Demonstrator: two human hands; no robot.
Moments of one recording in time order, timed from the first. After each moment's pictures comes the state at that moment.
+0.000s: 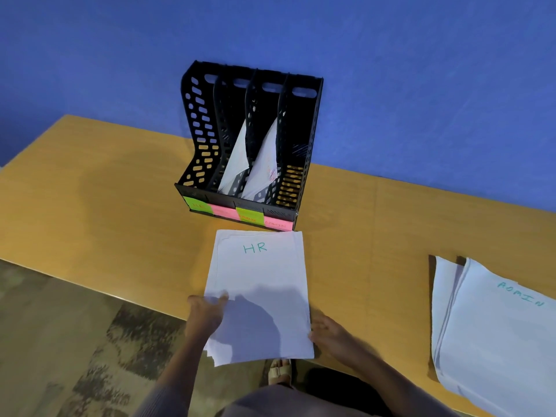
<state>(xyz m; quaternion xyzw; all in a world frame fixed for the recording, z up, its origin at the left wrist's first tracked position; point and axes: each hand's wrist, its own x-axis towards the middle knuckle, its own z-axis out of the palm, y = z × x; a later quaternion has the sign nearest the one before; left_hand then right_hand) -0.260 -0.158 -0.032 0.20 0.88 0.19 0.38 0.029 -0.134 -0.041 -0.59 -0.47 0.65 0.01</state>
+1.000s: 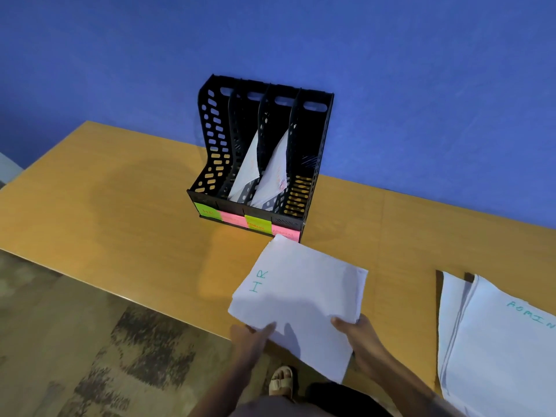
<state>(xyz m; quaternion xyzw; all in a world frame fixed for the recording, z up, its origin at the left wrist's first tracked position) -0.169 -0.183 0.004 0.10 0.79 0.35 0.50 0.039 -0.115 0.002 -0.62 -0.34 0.66 0.24</state>
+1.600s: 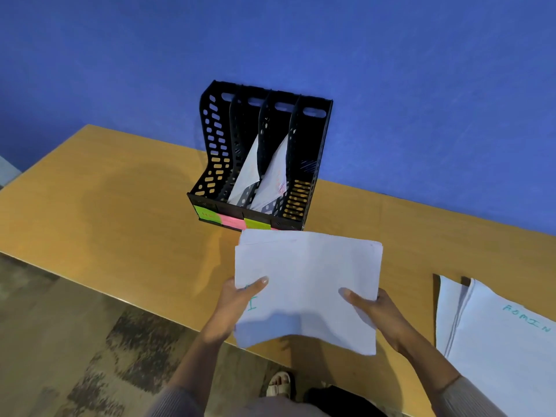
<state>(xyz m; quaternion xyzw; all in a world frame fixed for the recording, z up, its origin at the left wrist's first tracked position) -0.221 -0.130 0.029 0.23 0.64 0.50 0.54 0.067 -0.071 0.058 -0.55 -0.46 0.66 0.22</state>
